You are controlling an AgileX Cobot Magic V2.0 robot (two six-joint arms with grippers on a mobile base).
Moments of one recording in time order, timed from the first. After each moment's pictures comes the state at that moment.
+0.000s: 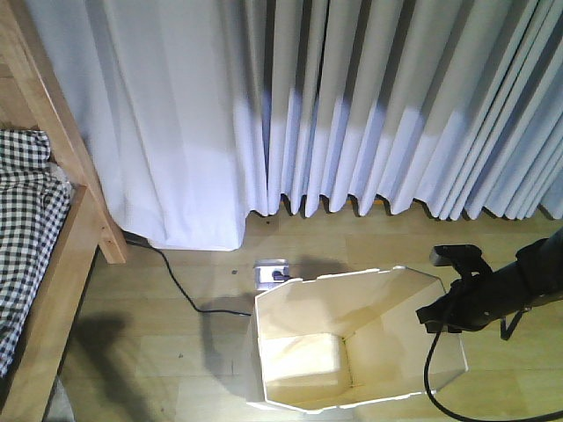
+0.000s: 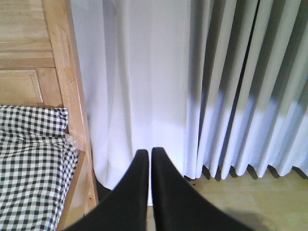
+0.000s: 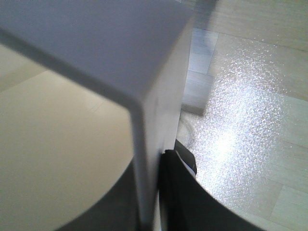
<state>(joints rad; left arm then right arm) -0.01 -0.01 0.03 -0.02 0.27 -0.02 -0.20 2.31 -0.81 1.26 0.41 -1.67</state>
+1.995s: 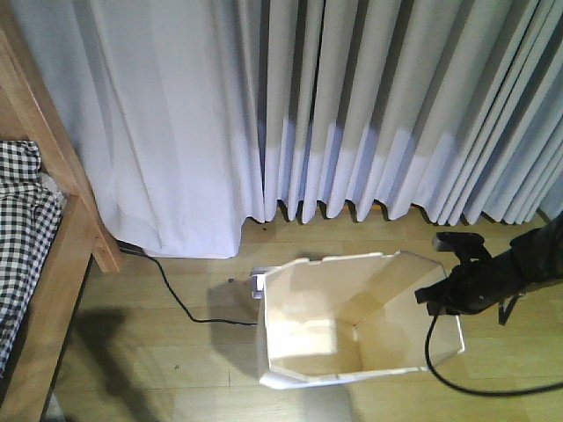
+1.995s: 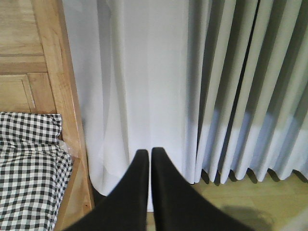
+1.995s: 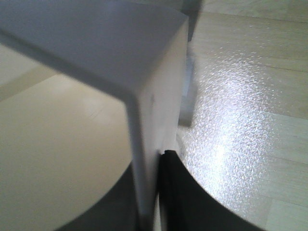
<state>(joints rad) -0.01 -0.01 0.03 -0.02 0.27 -0.02 -0.19 2.38 -0.94 1.24 0.37 -1.53</state>
